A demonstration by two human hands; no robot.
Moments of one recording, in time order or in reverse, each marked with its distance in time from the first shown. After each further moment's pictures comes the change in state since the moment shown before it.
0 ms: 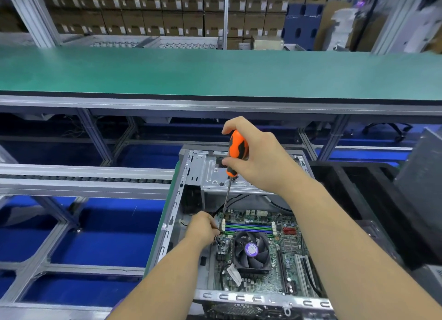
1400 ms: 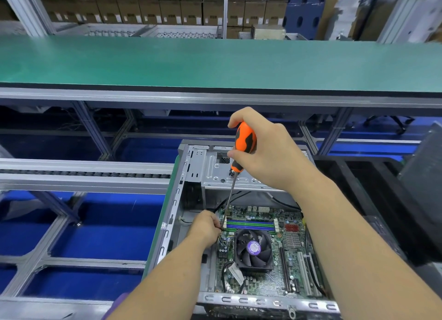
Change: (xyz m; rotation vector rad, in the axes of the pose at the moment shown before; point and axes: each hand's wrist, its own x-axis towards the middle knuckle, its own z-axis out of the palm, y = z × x) left_hand 0.018 -0.013 0.018 -0.019 -0.004 0.013; right_hand 0.003 0.003 -0.003 0.013 0.055 -0.008
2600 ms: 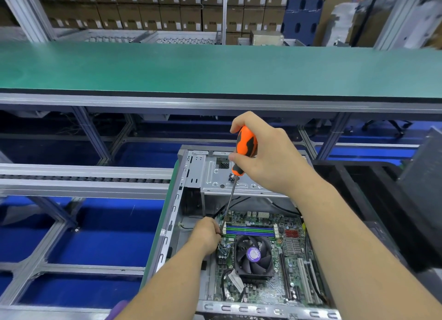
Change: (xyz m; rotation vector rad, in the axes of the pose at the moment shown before) left_hand -0.006 0.005 -0.001 0.066 -0.026 0.005; right_hand 0.003 0.003 -0.002 -0.001 0.013 0.003
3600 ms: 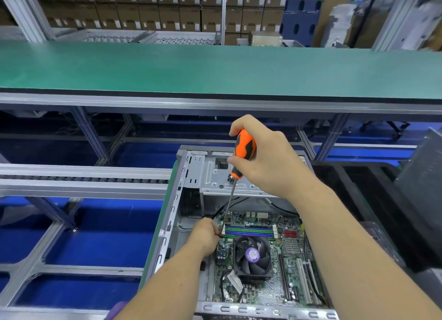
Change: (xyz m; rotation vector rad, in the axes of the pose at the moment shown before) left_hand -0.008 0.005 -0.004 -0.017 0.014 -0.002; right_hand -0.004 0.002 0.002 -0.024 -0.011 0.001
